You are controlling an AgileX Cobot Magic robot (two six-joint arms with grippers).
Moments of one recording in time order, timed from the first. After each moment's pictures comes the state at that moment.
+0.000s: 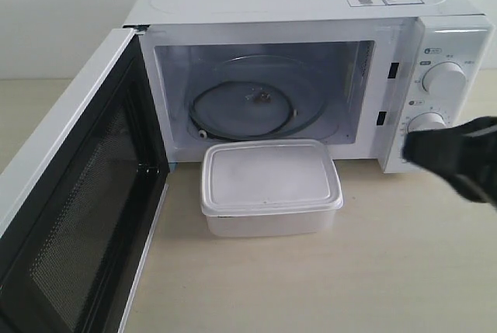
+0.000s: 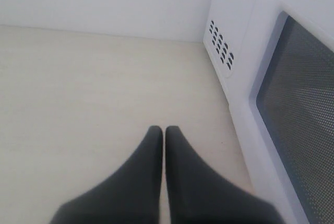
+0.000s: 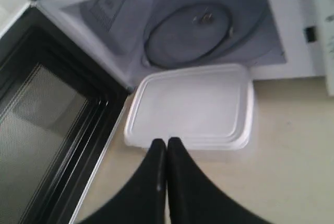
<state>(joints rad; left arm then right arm) 0.06 0.00 0.00 0.02 0.31 -0.13 0.41 0.80 -0.46 0.53 0.20 -0.03</state>
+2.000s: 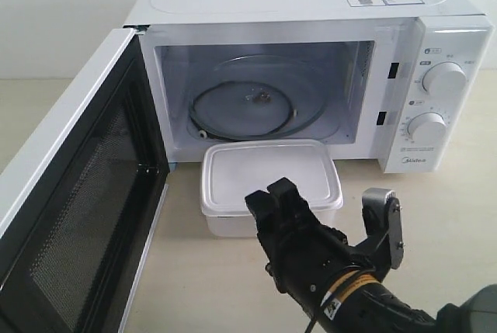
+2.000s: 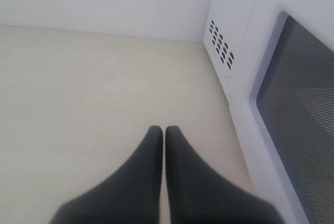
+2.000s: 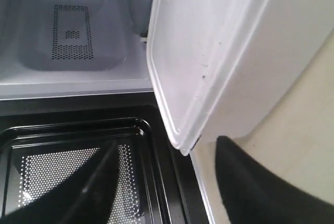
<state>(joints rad) 0.06 0.00 0.00 0.02 0.31 -0.13 0.99 1.88 -0.43 0.60 -1.12 1.34</state>
